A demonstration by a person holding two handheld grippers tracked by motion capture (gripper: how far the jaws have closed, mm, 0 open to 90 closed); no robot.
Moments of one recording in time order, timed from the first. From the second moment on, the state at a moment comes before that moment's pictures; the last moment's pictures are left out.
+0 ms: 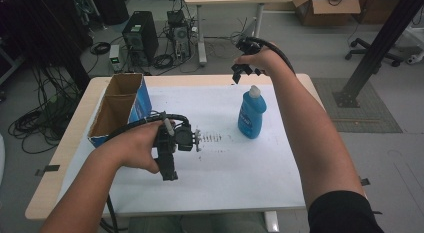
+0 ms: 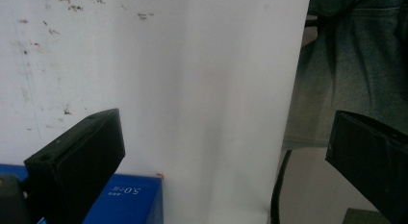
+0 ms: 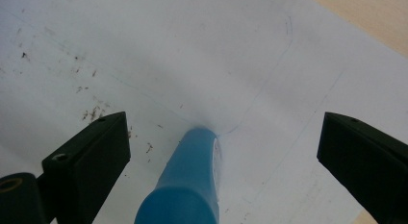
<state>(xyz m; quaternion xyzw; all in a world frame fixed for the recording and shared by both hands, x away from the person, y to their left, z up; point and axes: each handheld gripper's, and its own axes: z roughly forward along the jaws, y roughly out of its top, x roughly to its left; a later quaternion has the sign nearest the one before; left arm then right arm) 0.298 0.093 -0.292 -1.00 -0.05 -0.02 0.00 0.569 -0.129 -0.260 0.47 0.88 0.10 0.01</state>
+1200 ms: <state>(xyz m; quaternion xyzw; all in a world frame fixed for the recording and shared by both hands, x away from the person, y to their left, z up) 0.295 0.091 -0.282 -1.00 -0.03 -0.03 0.01 0.517 -0.151 -0.224 0.46 0.88 0.14 0.05</state>
